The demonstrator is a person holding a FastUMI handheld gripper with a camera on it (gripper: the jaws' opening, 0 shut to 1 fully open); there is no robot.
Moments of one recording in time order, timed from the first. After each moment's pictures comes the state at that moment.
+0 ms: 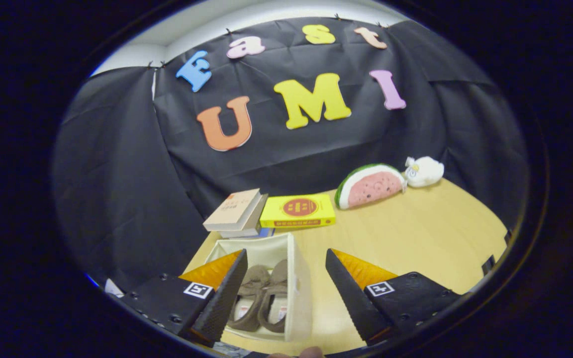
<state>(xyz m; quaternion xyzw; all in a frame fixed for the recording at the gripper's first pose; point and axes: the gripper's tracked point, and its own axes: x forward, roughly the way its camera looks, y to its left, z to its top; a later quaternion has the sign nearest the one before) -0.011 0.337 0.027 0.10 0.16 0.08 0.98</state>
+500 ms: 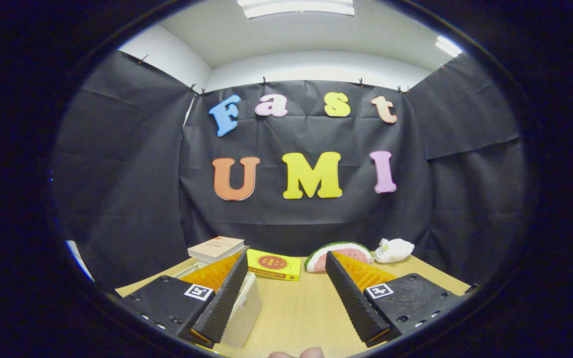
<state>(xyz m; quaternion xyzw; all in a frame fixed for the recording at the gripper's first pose) -0.077 0.271 0.087 0.01 -0.02 0.09 1.00</state>
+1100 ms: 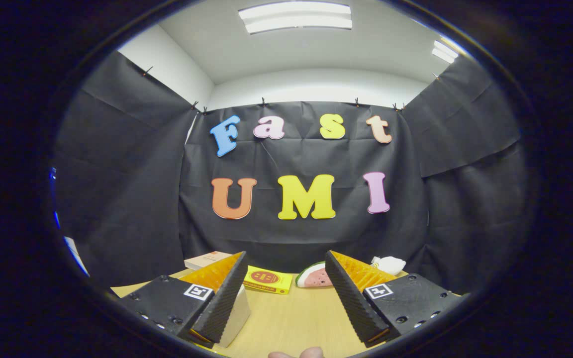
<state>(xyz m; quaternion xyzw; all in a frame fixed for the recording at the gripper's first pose) -0.091 0.219 0.115 0.02 -0.07 0.09 0.99</state>
